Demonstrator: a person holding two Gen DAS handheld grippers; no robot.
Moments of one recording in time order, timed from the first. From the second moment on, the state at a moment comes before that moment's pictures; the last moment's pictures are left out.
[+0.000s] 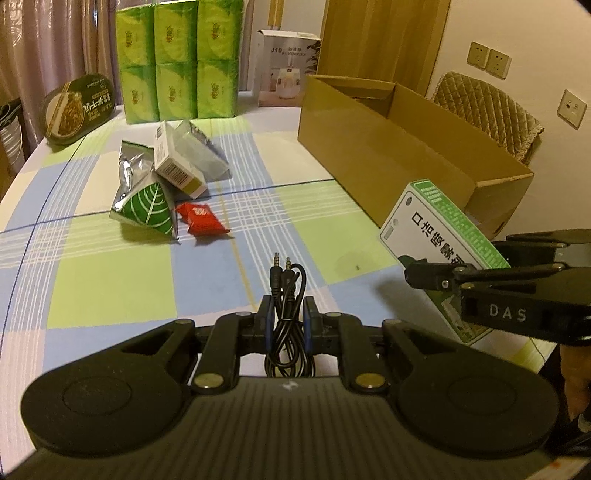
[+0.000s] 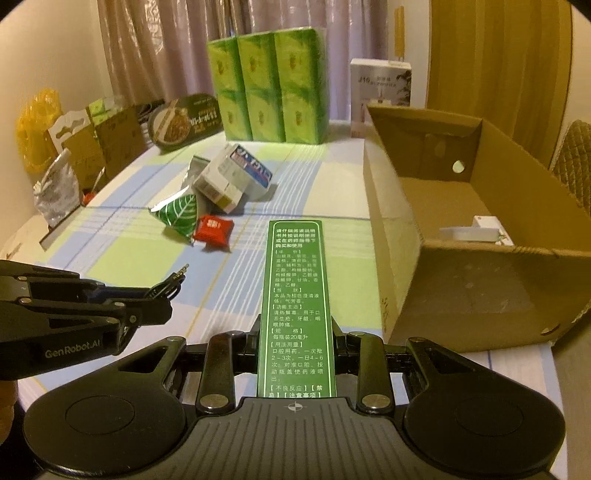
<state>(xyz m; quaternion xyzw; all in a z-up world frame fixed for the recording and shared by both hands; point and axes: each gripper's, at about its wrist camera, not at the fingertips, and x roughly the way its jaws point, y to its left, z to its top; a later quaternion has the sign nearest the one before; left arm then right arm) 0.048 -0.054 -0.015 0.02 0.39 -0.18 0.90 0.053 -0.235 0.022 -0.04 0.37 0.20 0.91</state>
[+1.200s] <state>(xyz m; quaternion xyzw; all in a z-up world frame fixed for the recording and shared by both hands) 0.100 -0.179 0.061 0.01 0.33 -0.27 0.91 0.109 -0.344 0.093 0.00 0.29 0.12 0.95</state>
